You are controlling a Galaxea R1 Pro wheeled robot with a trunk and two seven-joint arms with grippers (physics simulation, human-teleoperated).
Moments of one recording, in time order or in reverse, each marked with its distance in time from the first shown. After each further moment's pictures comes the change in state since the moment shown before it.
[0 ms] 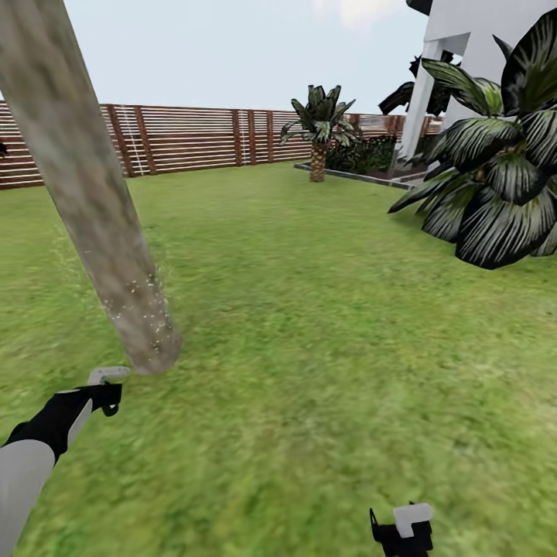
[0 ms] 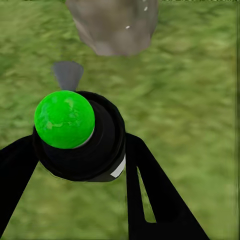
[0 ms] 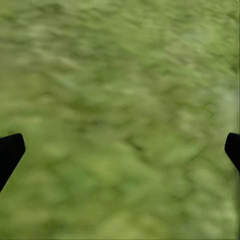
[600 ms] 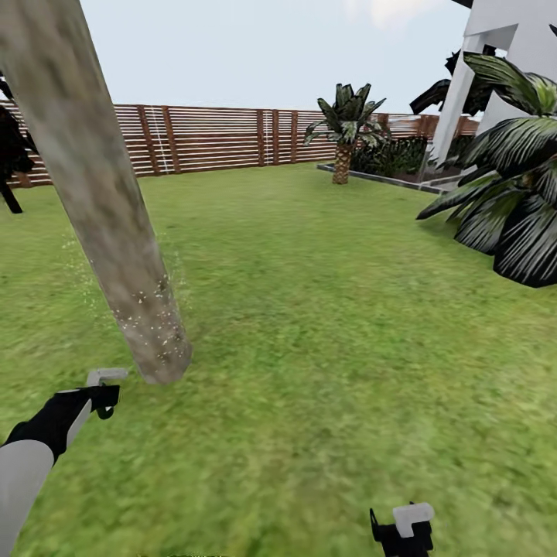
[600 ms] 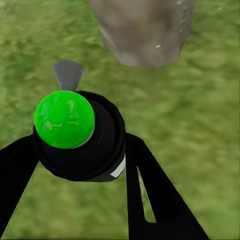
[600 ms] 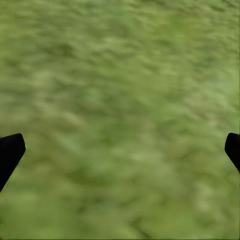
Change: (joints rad) left arm 0.000 0.004 -0.009 0.000 -0.010 0.020 0.025; right arm 0.000 0.000 0.000 0.000 0.000 0.000 0.000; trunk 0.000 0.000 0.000
